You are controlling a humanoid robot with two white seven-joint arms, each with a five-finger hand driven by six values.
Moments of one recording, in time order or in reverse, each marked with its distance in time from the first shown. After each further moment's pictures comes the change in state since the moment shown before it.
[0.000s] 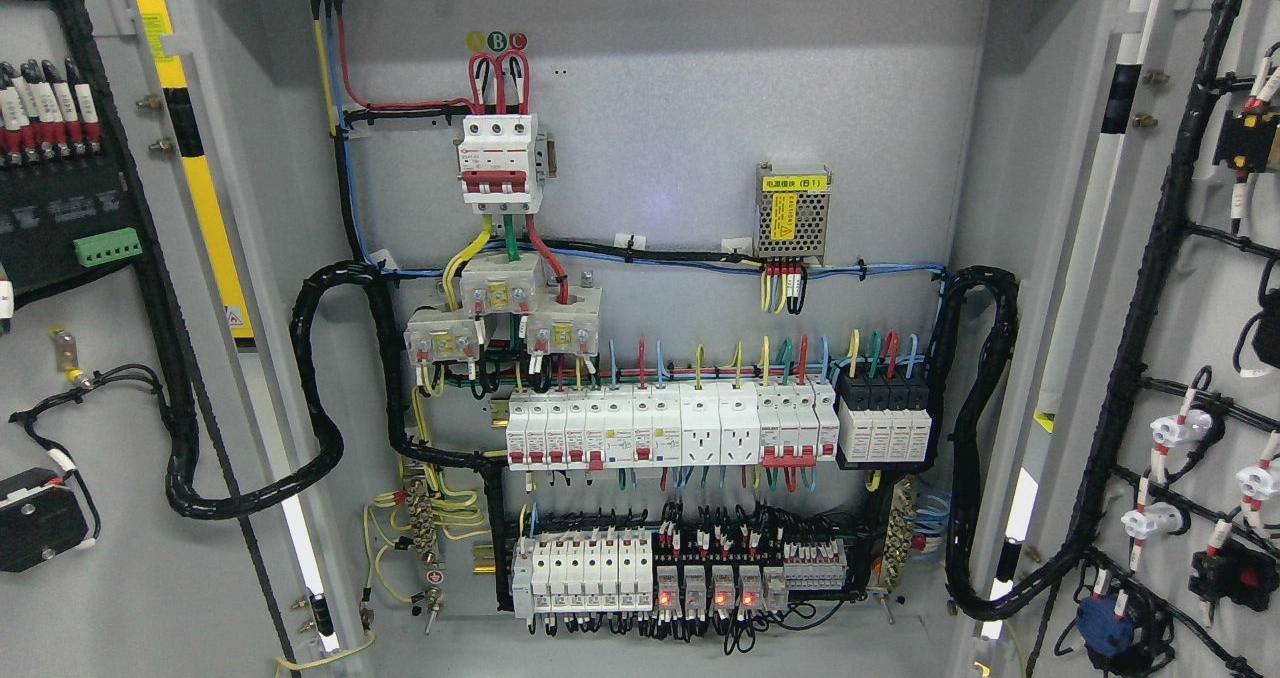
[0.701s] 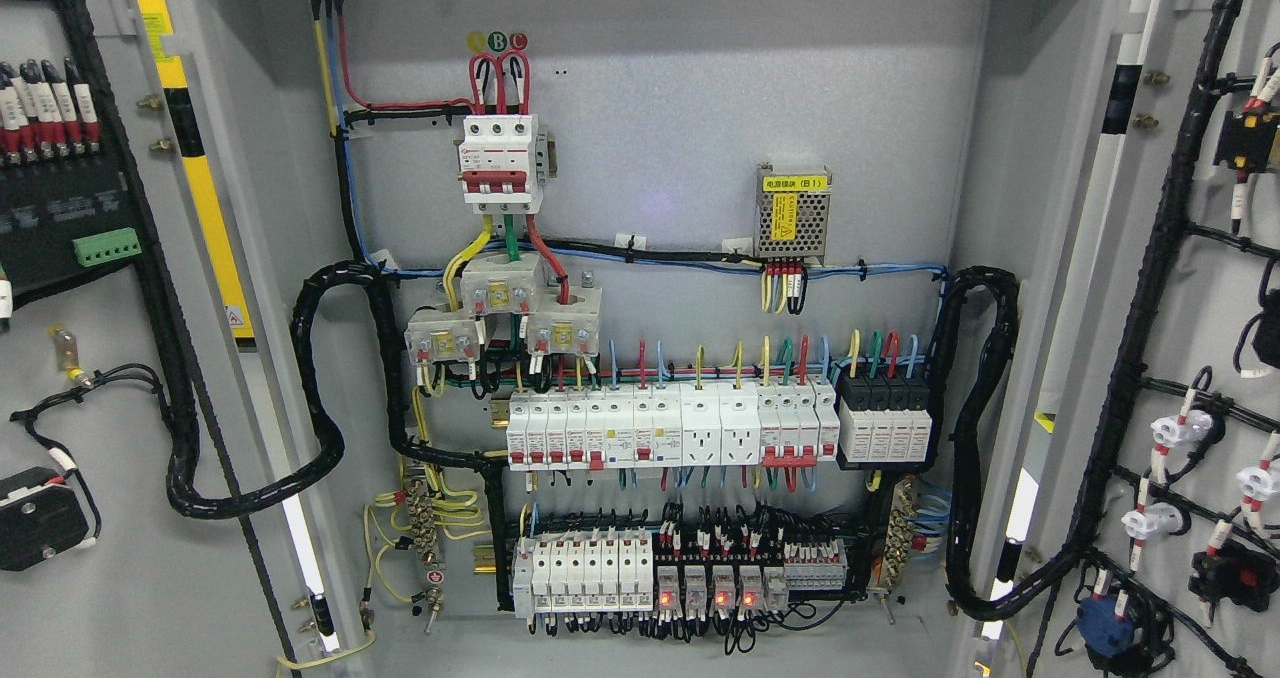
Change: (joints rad) left arm 0.022 0.017 0.005 -0.084 0.063 0.010 -0.005; right arm 0.013 -0.006 0.007 -0.011 -0.022 -0.016 0.000
